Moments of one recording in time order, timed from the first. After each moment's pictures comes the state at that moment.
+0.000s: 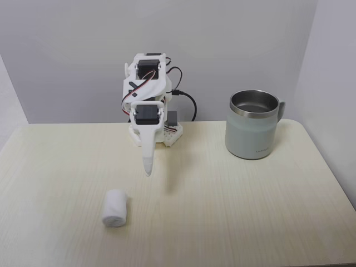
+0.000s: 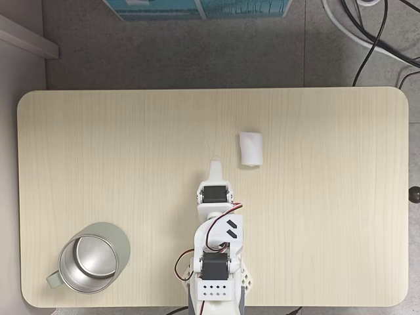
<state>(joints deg) -2.5 -4.7 6.7 46.3 -0.9</state>
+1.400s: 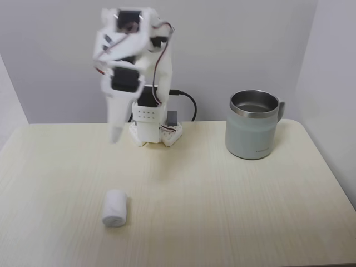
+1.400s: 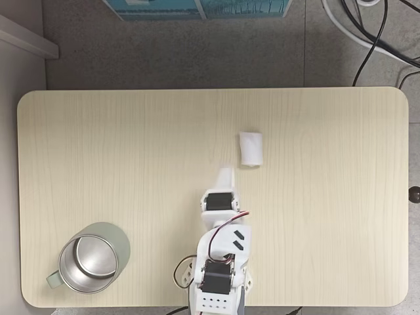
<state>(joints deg) 11.1 41.7 60.2 70.0 -31.4</state>
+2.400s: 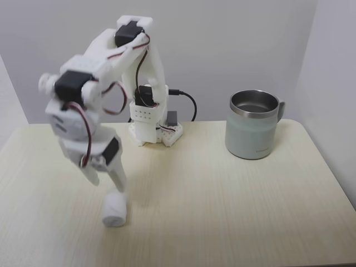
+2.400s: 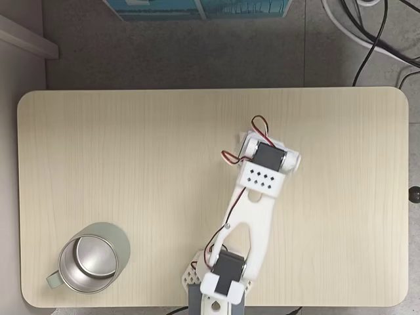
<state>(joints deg) 15.9 101.9 92.0 88.5 -86.6</state>
